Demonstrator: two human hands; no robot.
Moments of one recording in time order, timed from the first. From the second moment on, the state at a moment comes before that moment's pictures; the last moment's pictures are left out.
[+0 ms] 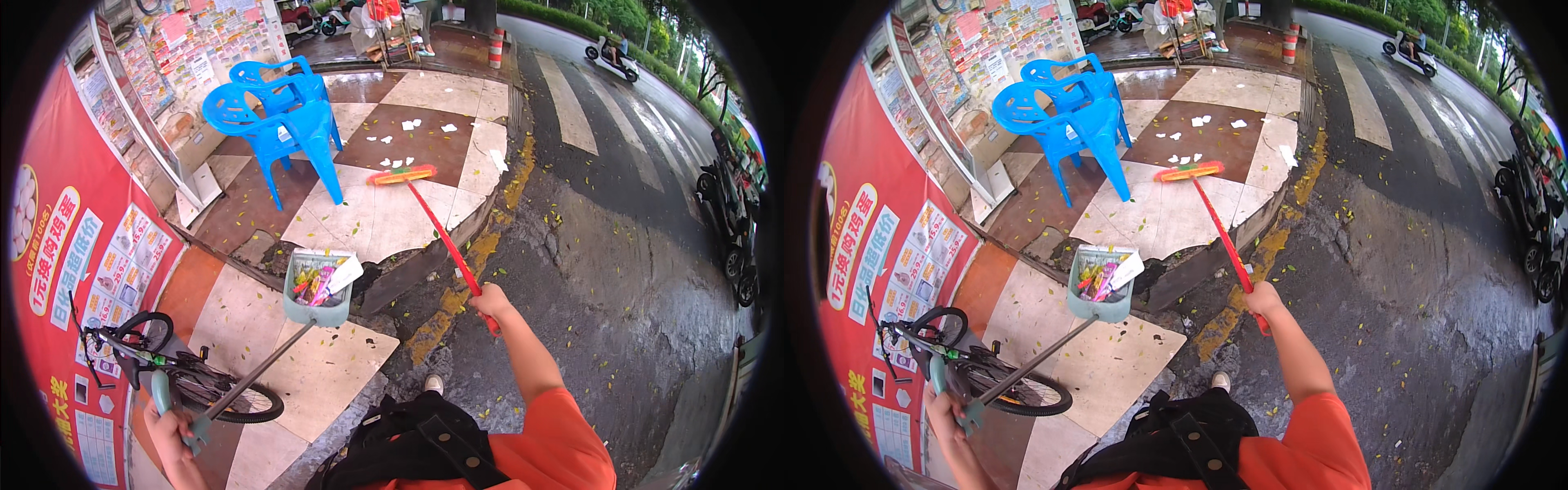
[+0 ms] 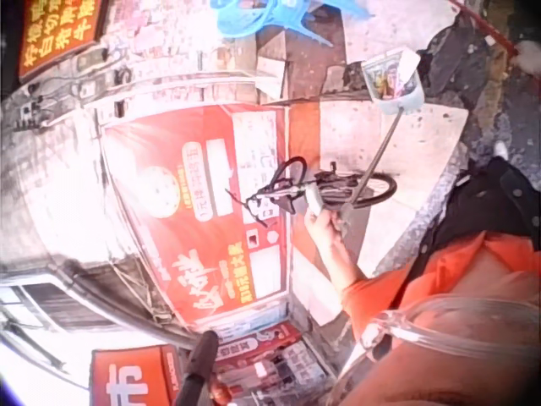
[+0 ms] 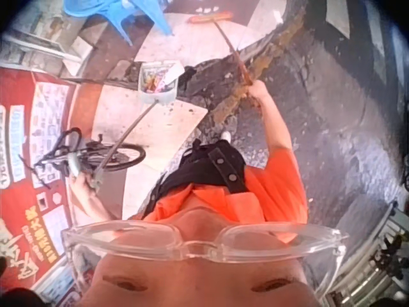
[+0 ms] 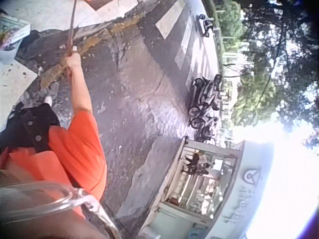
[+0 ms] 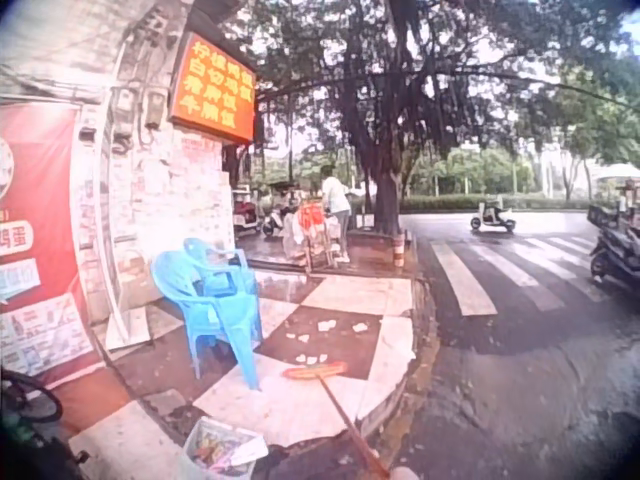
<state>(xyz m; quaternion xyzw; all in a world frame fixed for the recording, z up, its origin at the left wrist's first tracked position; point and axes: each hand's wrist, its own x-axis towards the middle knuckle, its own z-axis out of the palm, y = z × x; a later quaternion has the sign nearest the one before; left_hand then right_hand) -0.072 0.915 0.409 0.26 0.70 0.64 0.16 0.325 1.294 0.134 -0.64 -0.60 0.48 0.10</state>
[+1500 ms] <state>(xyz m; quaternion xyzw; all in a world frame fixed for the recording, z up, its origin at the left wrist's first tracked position) -0.030 1.554 0.437 0.47 0.71 0.37 0.36 0.575 1.395 0.212 -0.79 -0.48 0.37 0.11</state>
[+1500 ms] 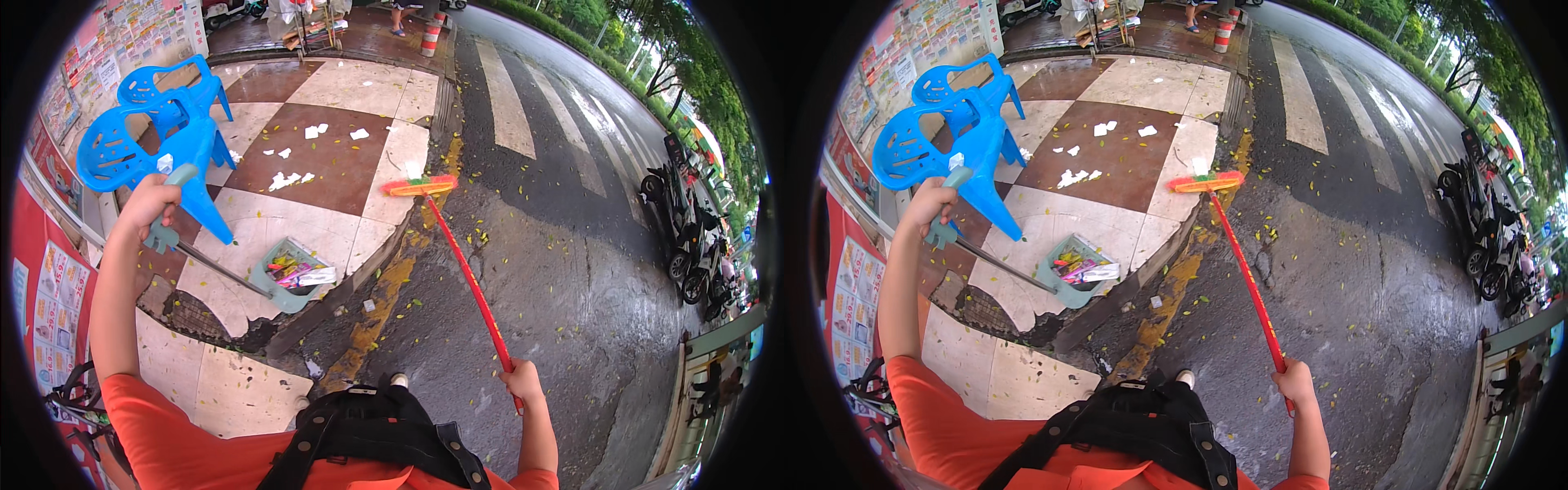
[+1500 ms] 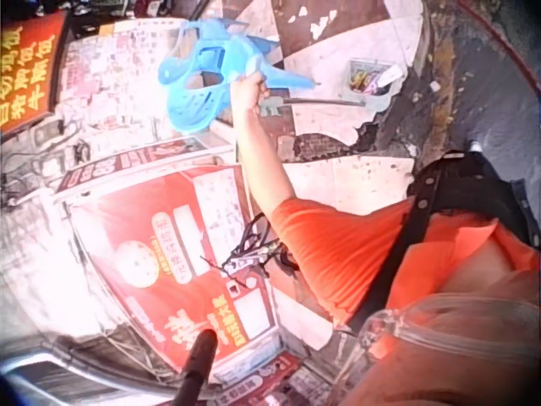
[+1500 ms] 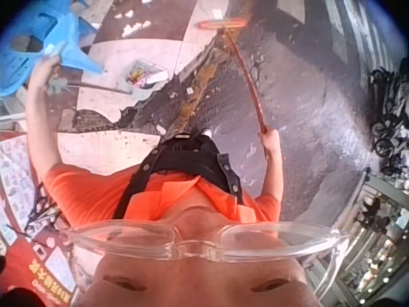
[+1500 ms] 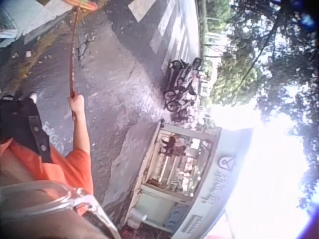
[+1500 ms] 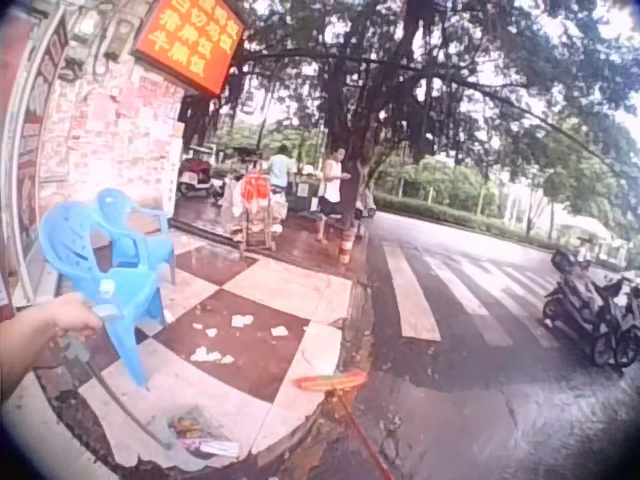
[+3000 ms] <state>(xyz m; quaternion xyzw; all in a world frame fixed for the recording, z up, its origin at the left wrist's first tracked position) 0.043 1.619 0.413 0.19 0.90 0.37 0.13 0.819 1.876 0.407 -0.69 -0.53 0.47 -0.15</state>
